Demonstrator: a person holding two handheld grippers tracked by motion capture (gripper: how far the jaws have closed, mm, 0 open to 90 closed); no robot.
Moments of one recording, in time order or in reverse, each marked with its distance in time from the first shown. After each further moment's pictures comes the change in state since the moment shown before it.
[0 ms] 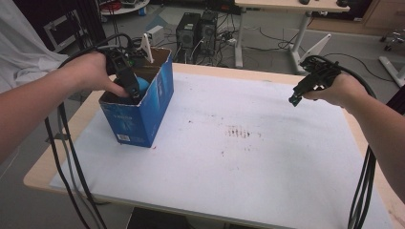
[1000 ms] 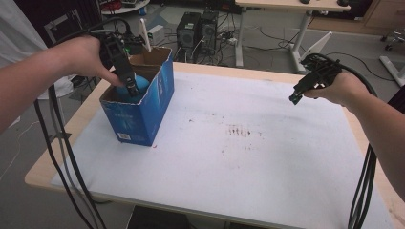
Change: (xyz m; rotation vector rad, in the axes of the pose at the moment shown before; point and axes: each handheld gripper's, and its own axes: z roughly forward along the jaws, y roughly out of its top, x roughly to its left) left arm -0.001 0.001 -0.035 -0.017 0.020 0.087; right arm 0.002 -0.001 -0.003 -0.009 0.002 0.002
